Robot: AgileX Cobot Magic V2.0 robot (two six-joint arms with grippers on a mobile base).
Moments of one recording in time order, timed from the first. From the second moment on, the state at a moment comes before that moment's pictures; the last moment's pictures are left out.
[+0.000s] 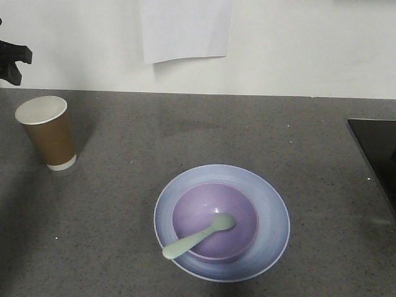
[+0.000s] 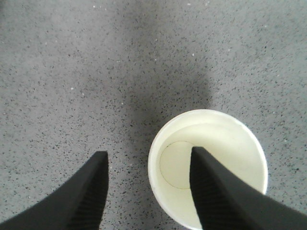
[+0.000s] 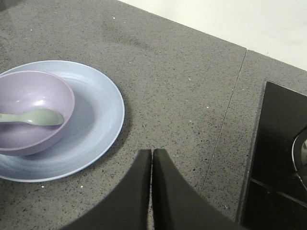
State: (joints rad) left arm 0.08 1.80 -1.88 -0.04 1.17 -0.02; right arm 0.18 0.55 -0.79 0.07 0.85 -0.23
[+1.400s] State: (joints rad) left arm 0.04 1.80 -1.86 -0.30 1.25 0.18; right arm 0.18 0.55 -0.79 0.07 0.86 -0.23
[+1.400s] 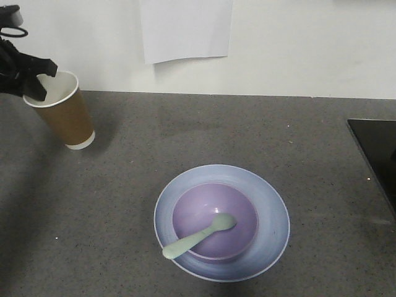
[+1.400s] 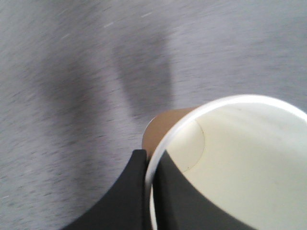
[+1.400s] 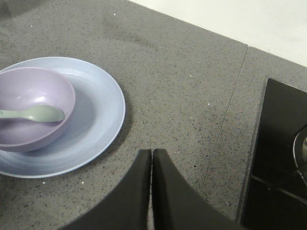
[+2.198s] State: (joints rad) left arm -0.18 1.62 -1.44 -0.37 1.18 0.26; right arm 0.18 0.55 -0.79 0.07 0.87 -0.23
